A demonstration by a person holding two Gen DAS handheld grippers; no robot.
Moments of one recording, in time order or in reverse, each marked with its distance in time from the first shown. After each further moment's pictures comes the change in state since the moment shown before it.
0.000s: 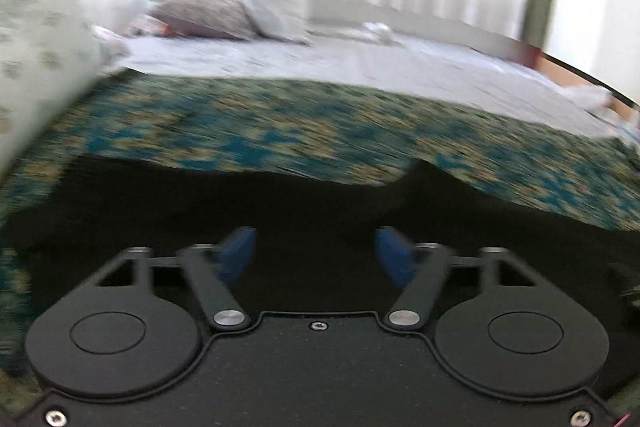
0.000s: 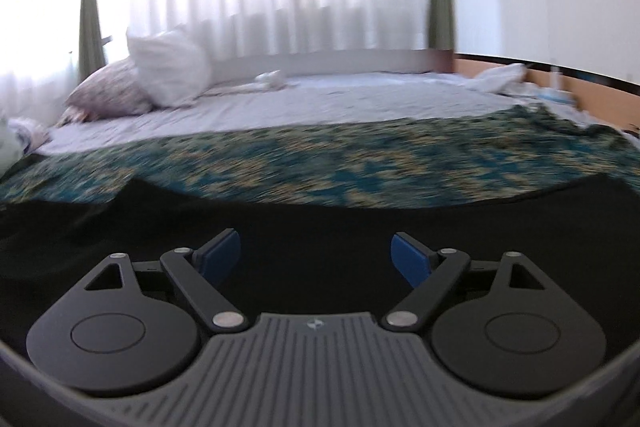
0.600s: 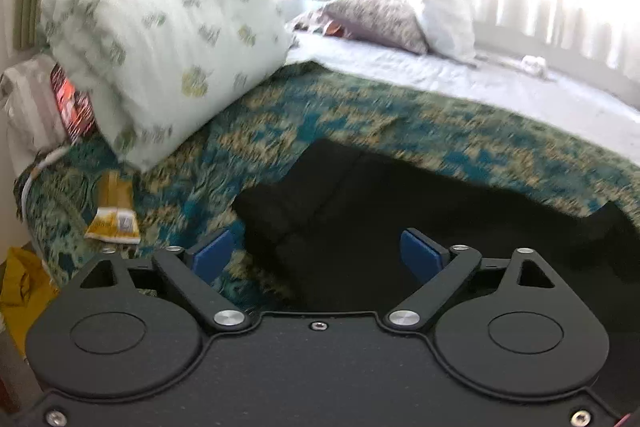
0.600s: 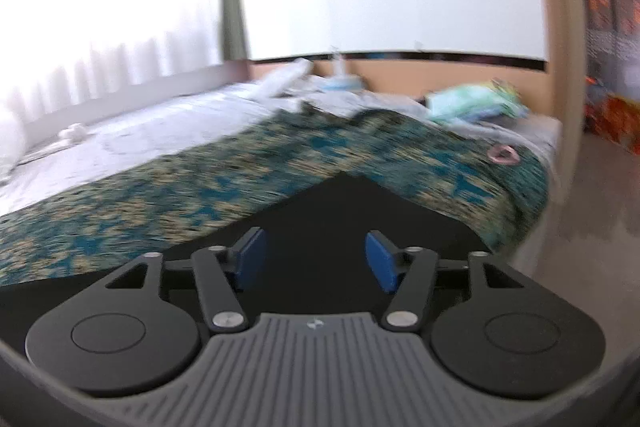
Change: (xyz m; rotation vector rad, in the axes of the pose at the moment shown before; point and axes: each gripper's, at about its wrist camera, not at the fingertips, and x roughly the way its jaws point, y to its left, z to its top) left arm -0.048 0.134 -0.019 -0.205 -0.067 0.414; right arm -0.069 -0.200 0.021 0.259 -0.060 -0.474
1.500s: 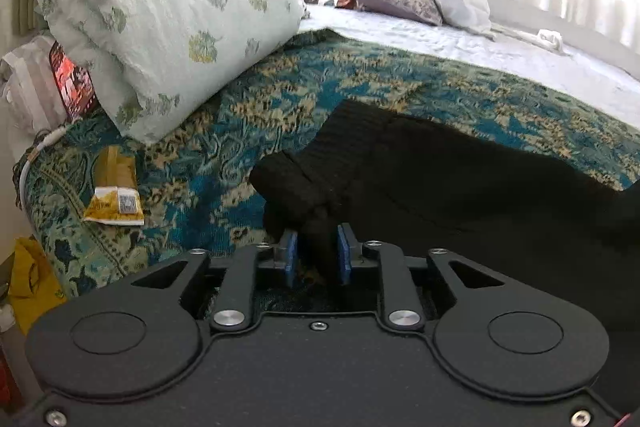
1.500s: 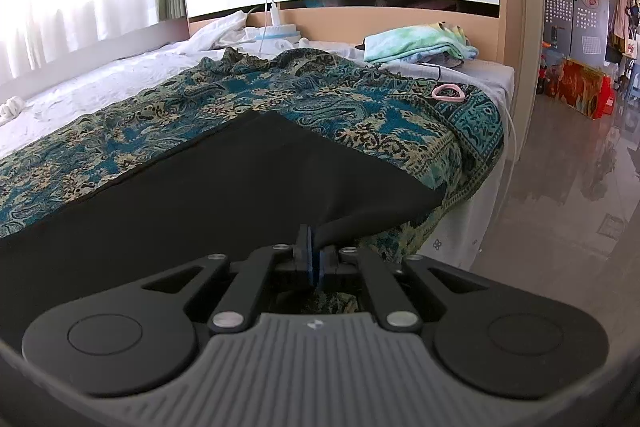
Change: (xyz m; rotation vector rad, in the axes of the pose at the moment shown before) left arm 0.038 0.015 -0.014 0.013 0.094 0.051; right arm 0.056 -0.067 -0.032 0.064 0.147 -0.221
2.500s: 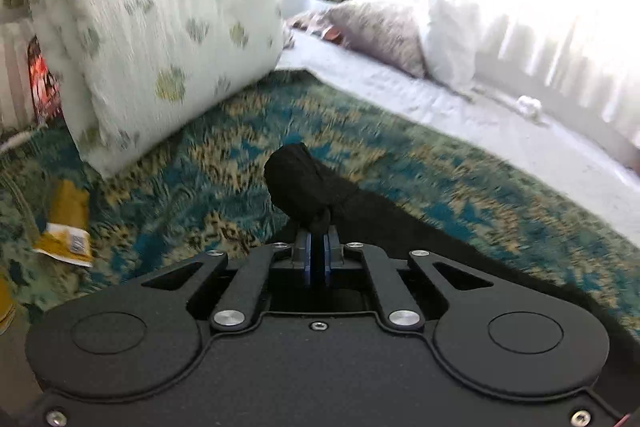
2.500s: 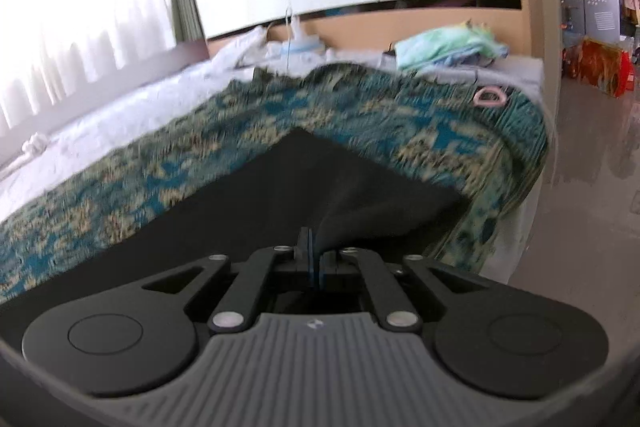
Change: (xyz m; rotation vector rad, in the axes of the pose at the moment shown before) left arm -0.014 -0.004 0.051 -0.169 -0.085 -0.140; right arm -0.003 0.020 0.021 0.115 -0.034 0.100
